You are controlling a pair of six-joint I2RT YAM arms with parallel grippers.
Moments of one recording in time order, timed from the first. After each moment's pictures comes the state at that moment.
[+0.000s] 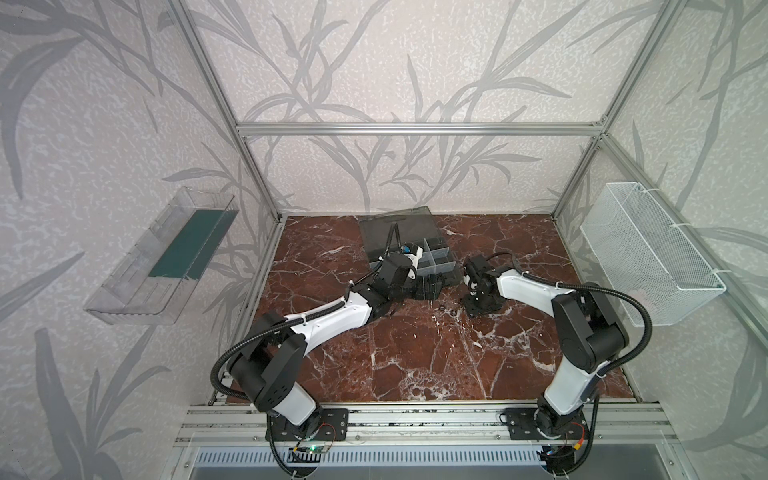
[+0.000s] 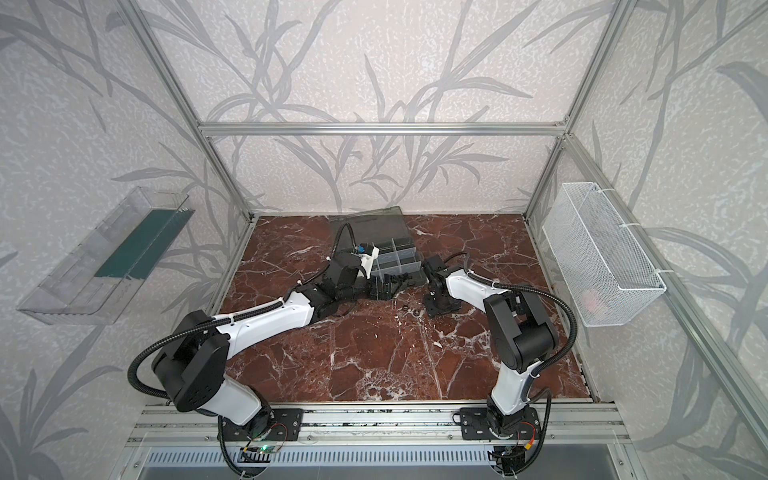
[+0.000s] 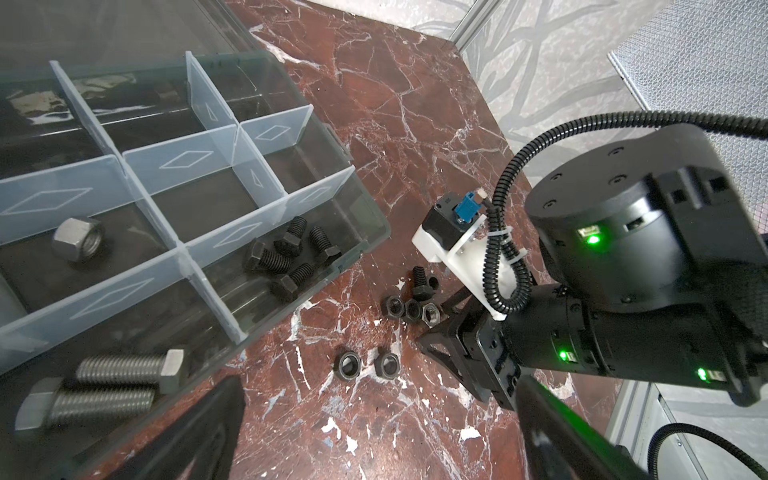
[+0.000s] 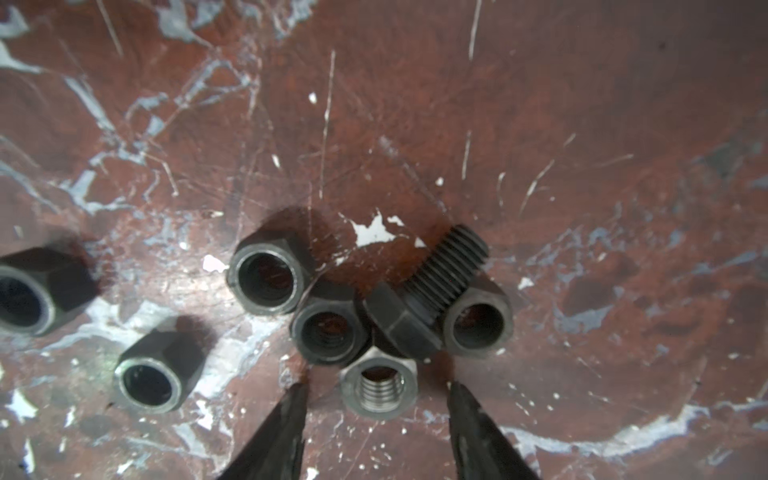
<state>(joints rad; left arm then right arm) -0.69 1.56 0.98 0.05 0.17 -0.55 0.42 1.79 1.08 -0.69 0.05 0.19</state>
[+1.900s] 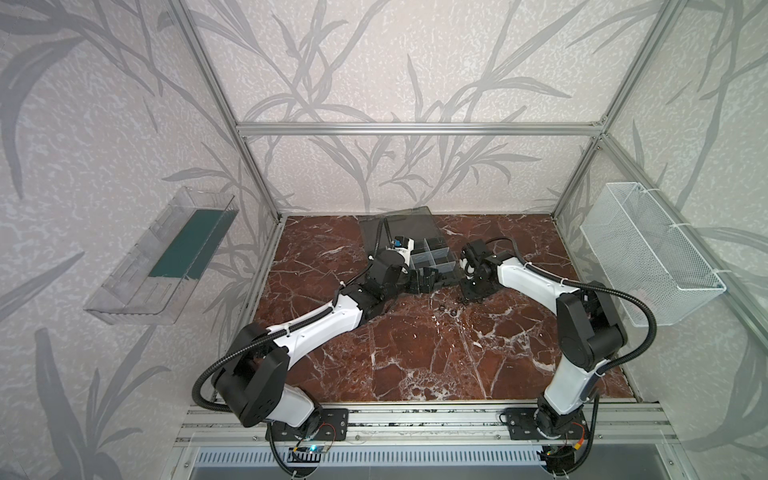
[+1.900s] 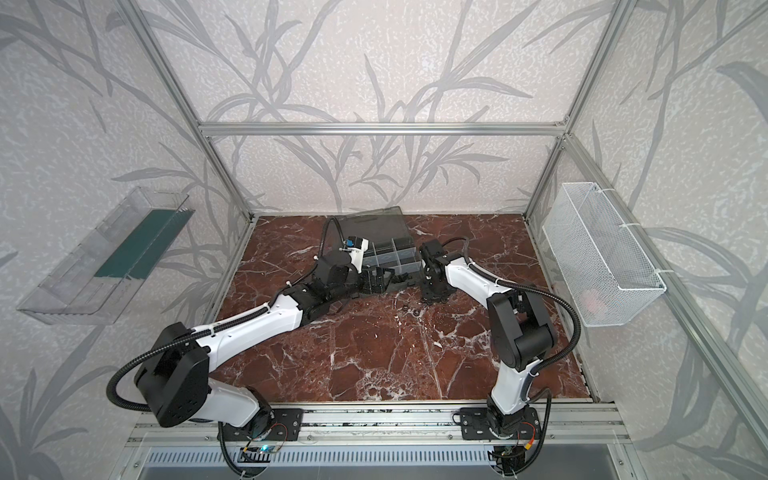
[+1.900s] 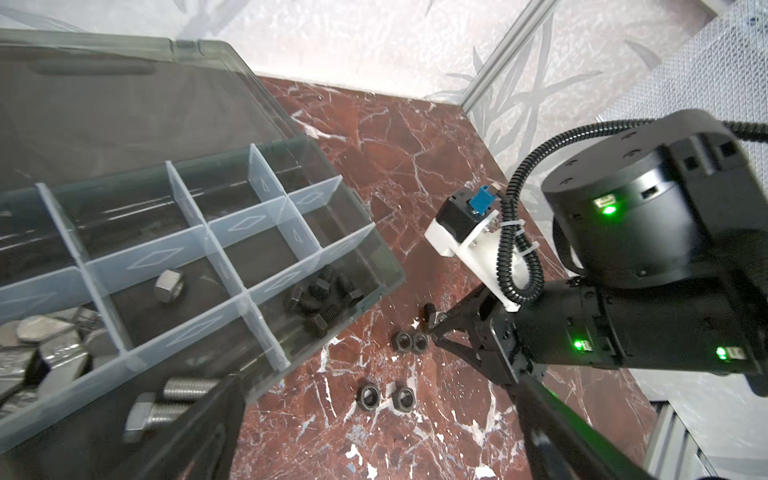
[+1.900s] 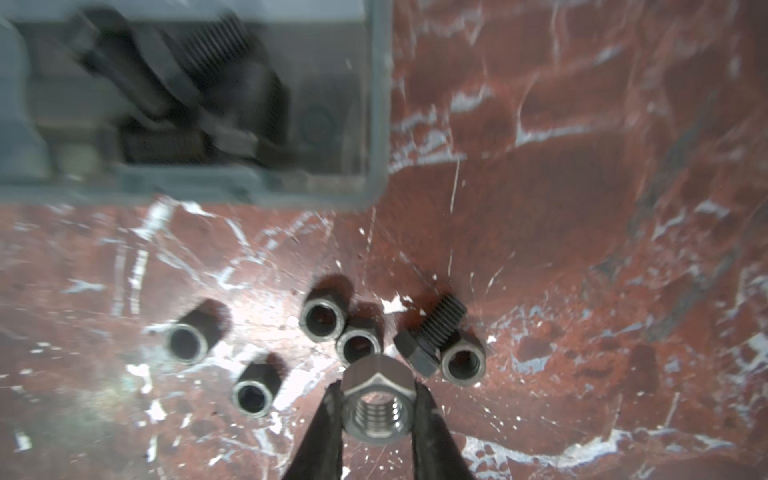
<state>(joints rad) -0.66 1.46 0.95 0.07 0.03 -0.51 0.42 1.80 1.28 -0.76 0.02 0.17</state>
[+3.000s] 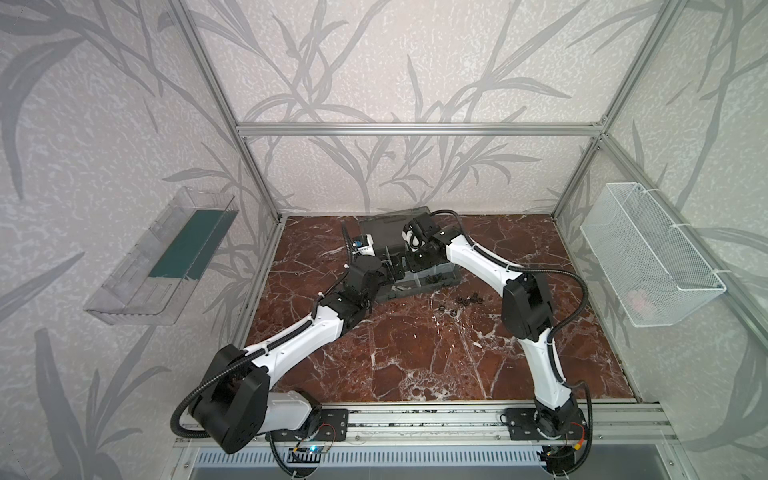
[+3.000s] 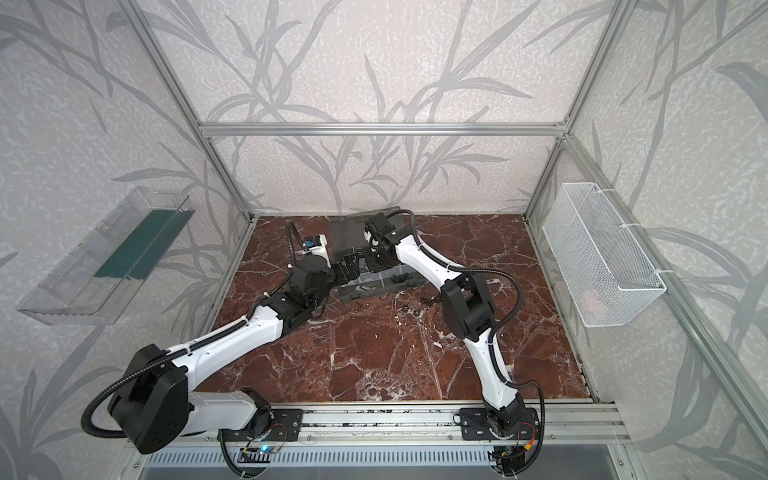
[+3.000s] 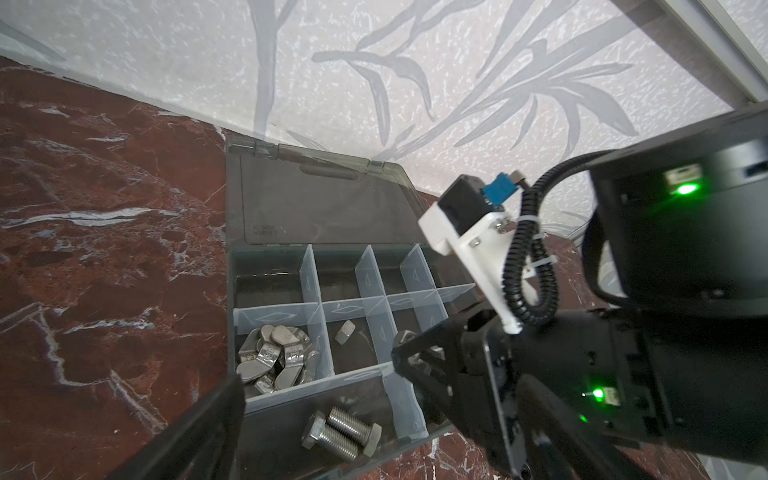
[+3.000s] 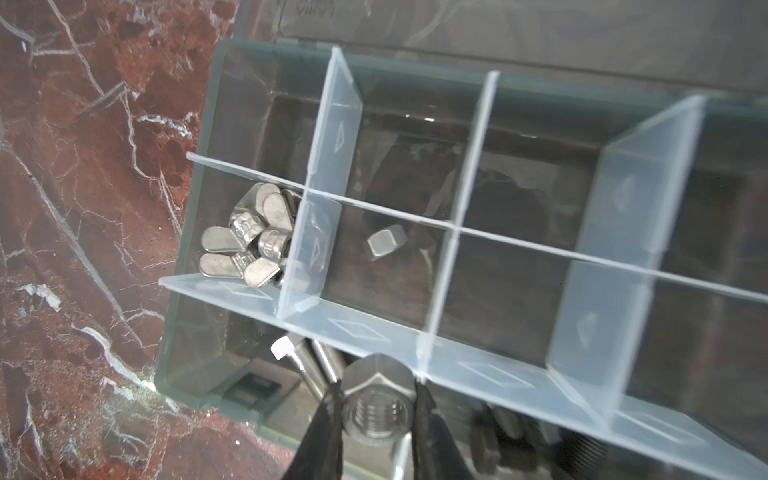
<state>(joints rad) -0.57 1.32 0.81 0.14 -0.30 -0.60 0.63 2.26 2.01 -0.82 -0.13 0.22</state>
